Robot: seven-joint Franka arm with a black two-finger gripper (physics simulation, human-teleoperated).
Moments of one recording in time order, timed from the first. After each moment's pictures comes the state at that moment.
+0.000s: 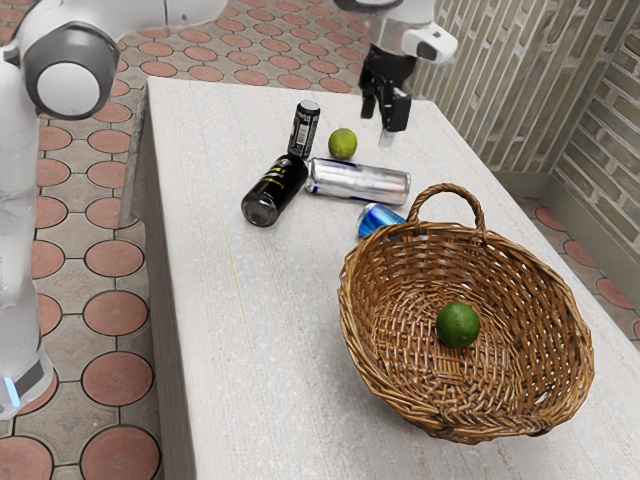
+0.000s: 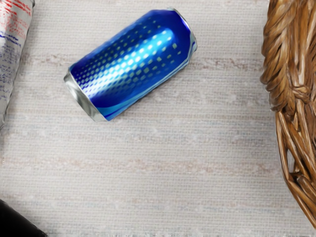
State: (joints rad) arm 0.01 0.10 0.04 -1.28 0.02 1.47 0.02
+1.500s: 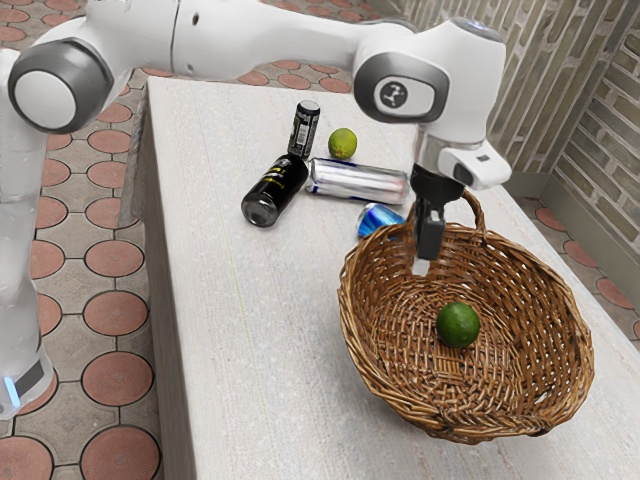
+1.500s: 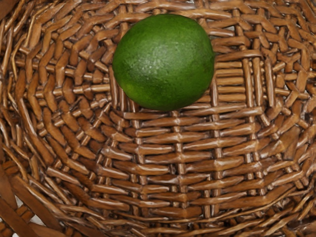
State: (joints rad) arm -0.03 0.18 -0.33 -1.41 -0.02 1.69 0.07
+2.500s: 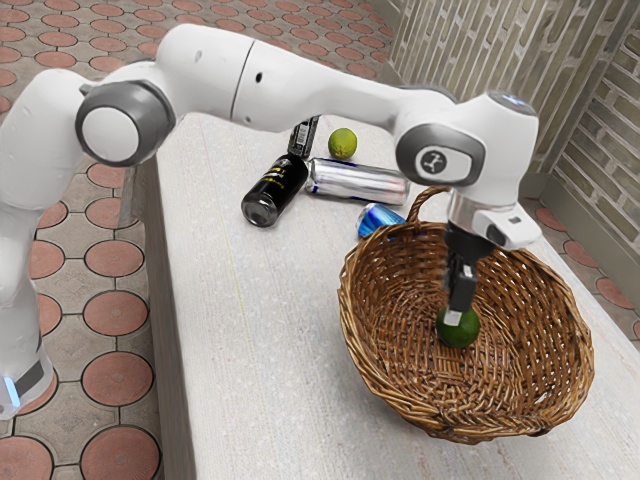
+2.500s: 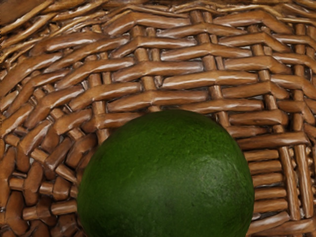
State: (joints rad) arm -0.05 0.44 -0.35 -1.24 0.05 1.76 0.08
